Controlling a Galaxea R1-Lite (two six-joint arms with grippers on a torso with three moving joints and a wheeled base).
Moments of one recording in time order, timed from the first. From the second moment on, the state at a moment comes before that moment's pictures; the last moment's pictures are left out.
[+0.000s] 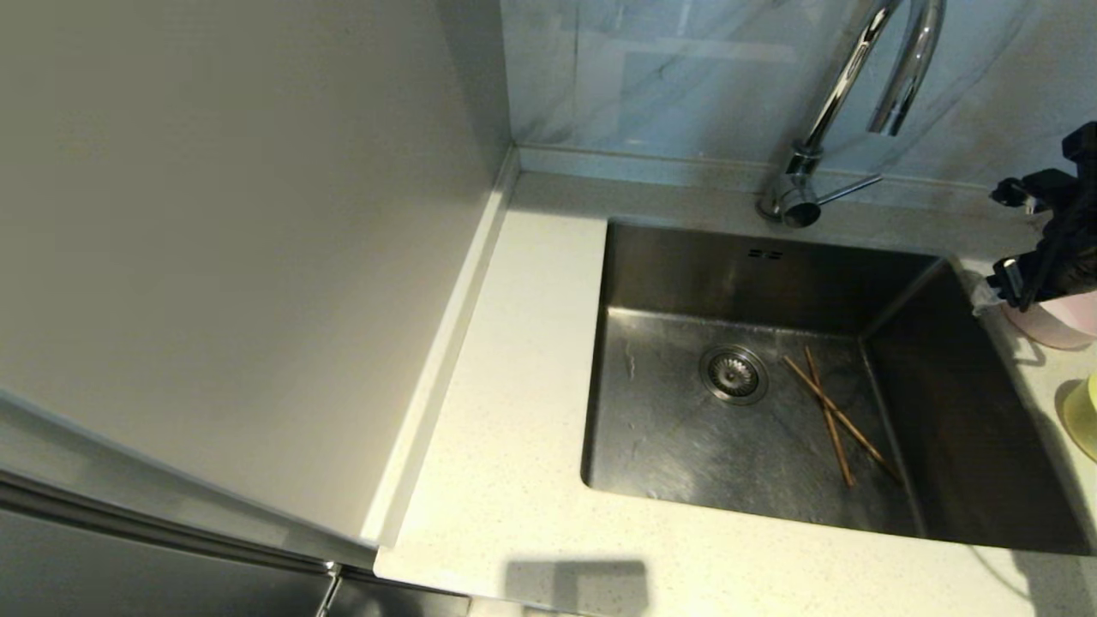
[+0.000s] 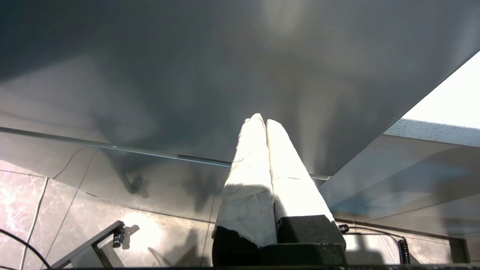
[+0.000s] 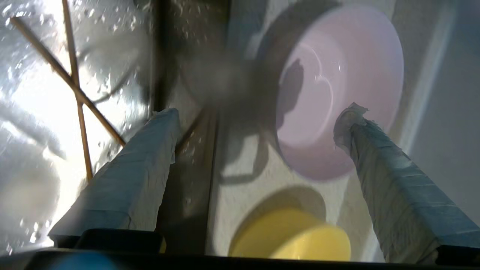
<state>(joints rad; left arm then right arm) 0.00 0.00 0.00 0.00 0.02 -0.03 -0.30 1.99 -1.89 0.55 -0.27 -0.31</state>
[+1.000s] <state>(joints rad) 0.00 0.00 0.00 0.00 0.02 -0.03 -0.34 2.10 -1.98 0.54 -0.26 -0.32</state>
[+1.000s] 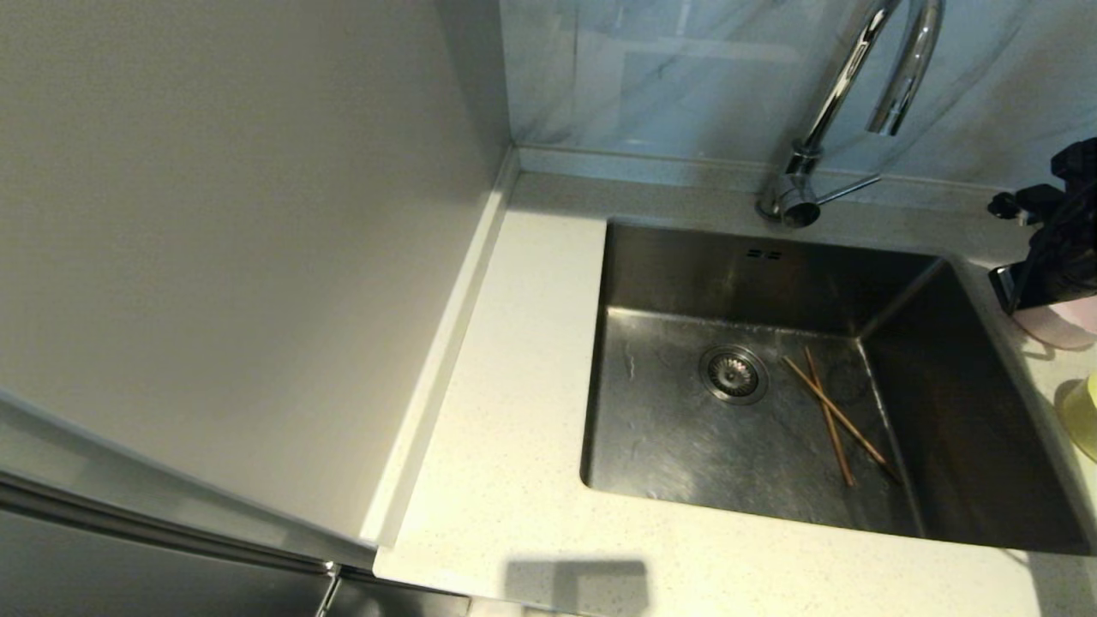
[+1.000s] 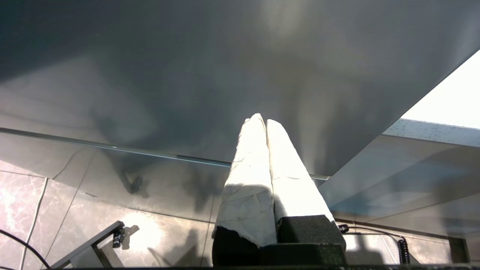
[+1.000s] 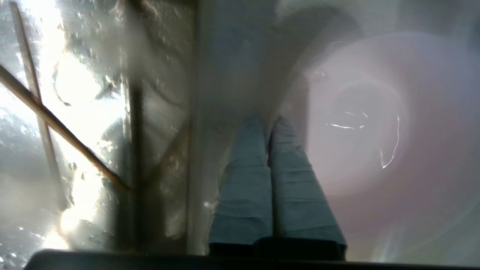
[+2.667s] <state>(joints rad) 0.00 0.00 0.00 0.00 0.02 -0.03 0.18 1.99 -1.60 0.54 -0.33 -0.29</state>
